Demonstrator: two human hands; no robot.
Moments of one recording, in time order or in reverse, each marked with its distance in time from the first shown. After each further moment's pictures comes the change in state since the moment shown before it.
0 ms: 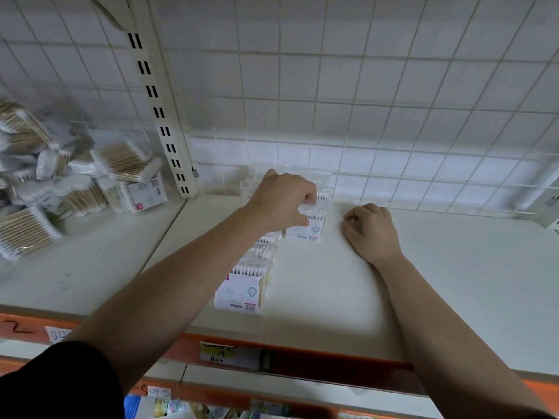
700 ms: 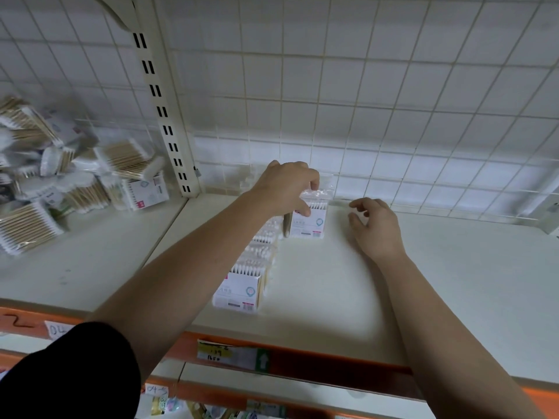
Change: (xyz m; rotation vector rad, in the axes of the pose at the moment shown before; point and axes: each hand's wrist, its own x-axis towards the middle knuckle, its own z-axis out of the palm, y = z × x) left_hand 0.022 -0.008 -0.006 -0.001 -0.019 -0.030; right_hand 0.005 -0.010 -0.012 0.189 0.097 0.020
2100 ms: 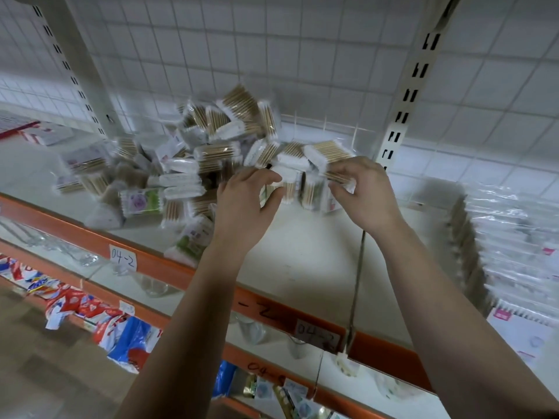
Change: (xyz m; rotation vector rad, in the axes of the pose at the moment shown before) left_hand -0.276 -0.291 -0.045 -0.250 0.701 -0.390; right_hand -0.001 -0.340 0.212 0.110 -0.170 -0.367
